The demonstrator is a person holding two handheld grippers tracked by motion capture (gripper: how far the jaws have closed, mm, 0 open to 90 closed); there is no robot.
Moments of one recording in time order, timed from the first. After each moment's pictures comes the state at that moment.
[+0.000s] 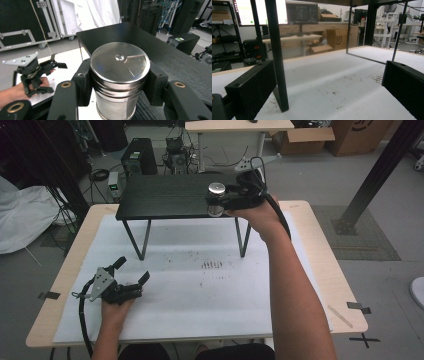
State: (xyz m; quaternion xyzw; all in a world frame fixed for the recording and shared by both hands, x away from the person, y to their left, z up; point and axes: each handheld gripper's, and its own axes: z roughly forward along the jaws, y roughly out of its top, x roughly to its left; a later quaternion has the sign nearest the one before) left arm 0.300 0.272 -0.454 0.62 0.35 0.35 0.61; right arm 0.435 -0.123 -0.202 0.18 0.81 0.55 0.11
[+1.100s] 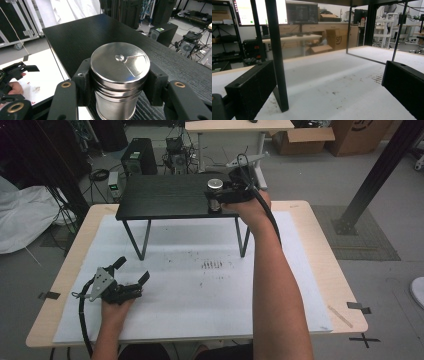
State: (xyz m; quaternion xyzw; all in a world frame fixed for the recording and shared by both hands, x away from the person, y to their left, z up) left arm 0.300 0.273 -0.454 0.62 0.35 0.35 0.61; right arm 0.468 -0.110 -0.218 0.24 0.81 0.52 0.15
